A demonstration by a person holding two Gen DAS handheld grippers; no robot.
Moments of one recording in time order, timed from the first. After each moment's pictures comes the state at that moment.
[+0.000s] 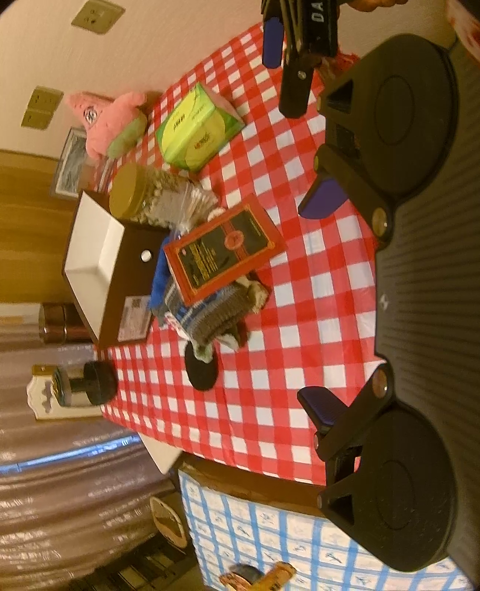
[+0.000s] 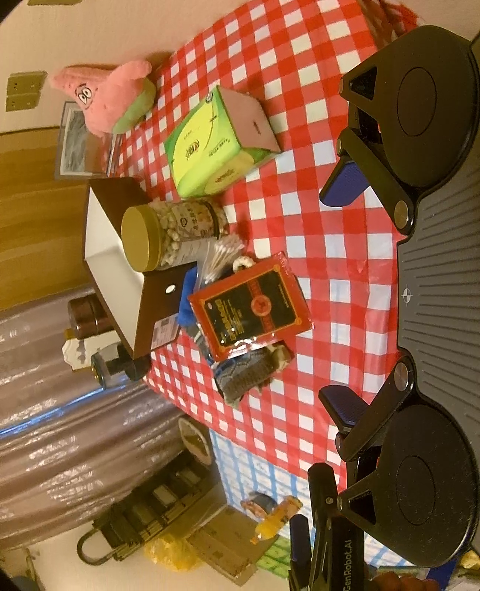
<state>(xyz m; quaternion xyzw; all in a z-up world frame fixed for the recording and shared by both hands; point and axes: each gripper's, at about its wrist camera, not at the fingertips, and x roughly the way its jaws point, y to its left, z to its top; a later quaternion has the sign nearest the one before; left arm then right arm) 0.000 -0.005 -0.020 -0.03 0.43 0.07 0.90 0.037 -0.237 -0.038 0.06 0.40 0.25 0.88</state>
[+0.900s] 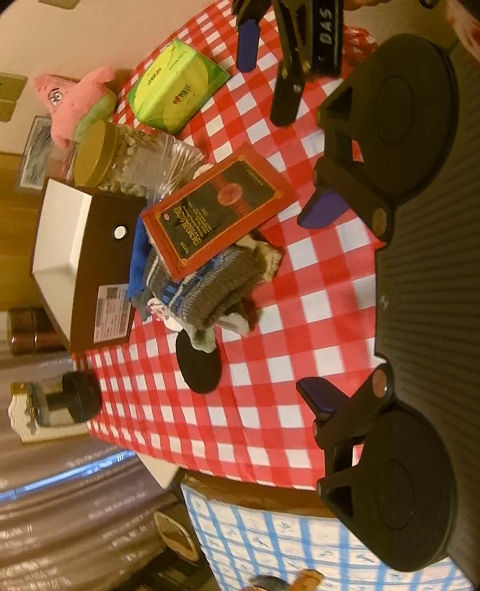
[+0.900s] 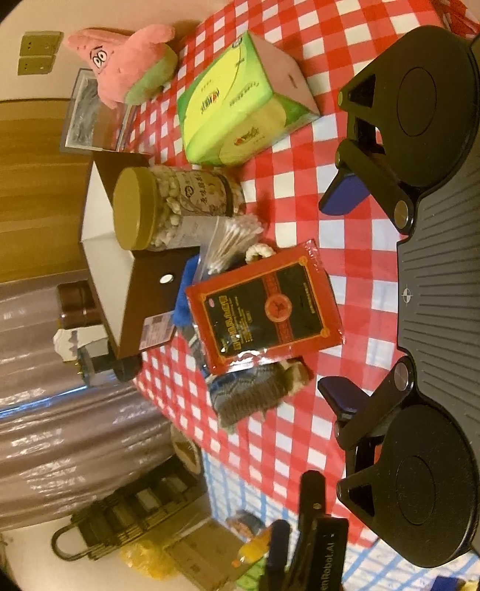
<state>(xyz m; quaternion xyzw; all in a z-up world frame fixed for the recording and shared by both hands) 0.080 0.041 -0.073 0.01 0.46 0.03 0.89 0.094 -0.175 -0.097 0.00 0.39 0.24 0.89</state>
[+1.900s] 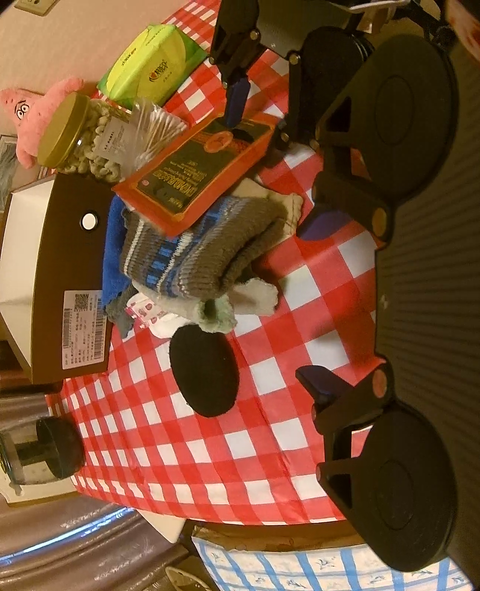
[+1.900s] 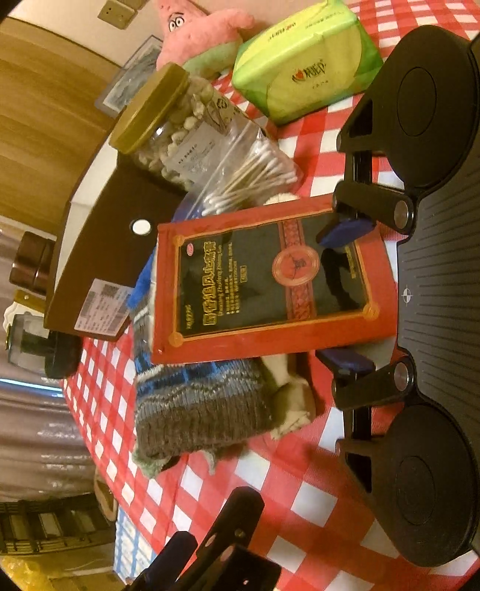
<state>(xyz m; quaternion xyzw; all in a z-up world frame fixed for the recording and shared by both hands) 0.152 0.102 -0.120 0.03 0.50 -0.06 0.87 0.138 -0.059 -0.166 -0.19 0.37 0.16 0.89</state>
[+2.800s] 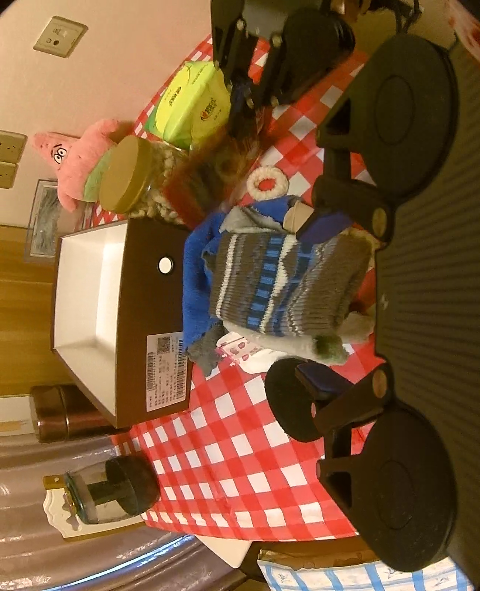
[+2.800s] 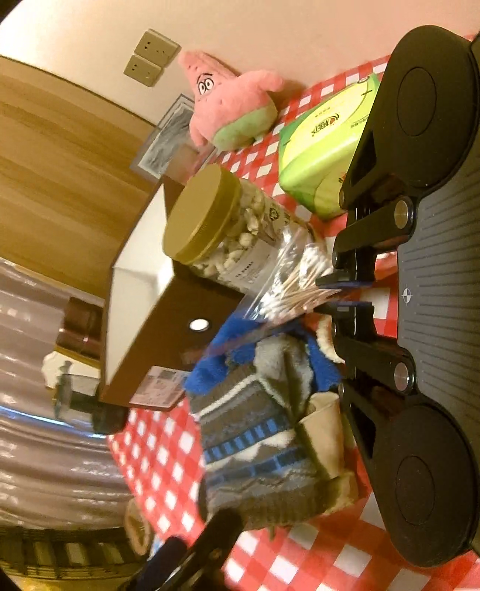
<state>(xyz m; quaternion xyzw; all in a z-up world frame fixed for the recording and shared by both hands) 0.185 0.085 -0.082 0.04 0.43 -0.13 0.89 0.148 -0.108 -0.117 -0.18 0.30 0.12 0.93</state>
